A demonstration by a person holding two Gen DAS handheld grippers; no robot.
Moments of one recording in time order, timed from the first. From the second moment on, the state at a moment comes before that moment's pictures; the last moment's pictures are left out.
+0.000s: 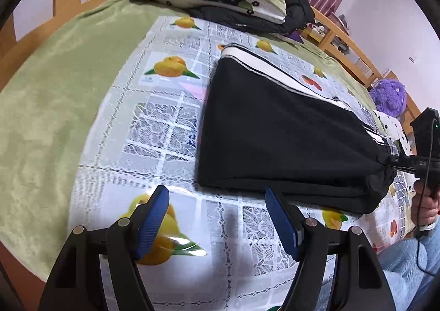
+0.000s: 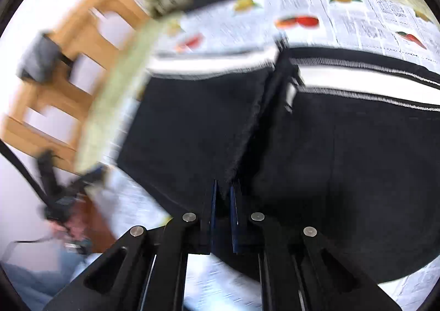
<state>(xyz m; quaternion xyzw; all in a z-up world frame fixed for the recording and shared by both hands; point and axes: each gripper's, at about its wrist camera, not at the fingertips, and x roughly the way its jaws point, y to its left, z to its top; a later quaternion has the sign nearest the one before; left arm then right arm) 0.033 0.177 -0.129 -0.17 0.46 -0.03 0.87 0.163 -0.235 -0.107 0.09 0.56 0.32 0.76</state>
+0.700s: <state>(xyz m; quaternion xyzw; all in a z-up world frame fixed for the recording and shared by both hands) 0.079 0.168 -0.166 -0.27 0.43 -0.06 0.86 0.160 -0.223 -0.087 -0.02 0.51 0.20 0.84</state>
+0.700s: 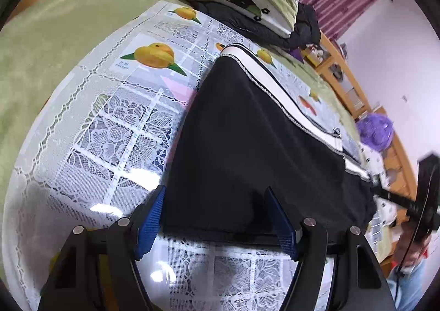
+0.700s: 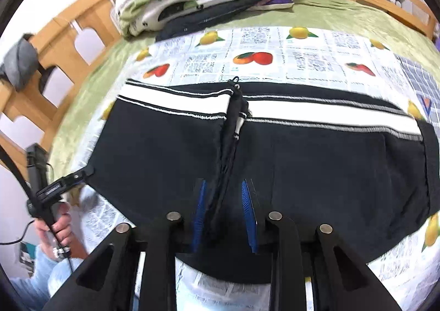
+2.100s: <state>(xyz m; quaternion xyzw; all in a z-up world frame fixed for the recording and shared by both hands) 0.101 -0.193 -0.053 -0.01 0.42 -0.21 0.88 0.106 -0.454 -0.087 0.16 0.45 -0.05 0.88</state>
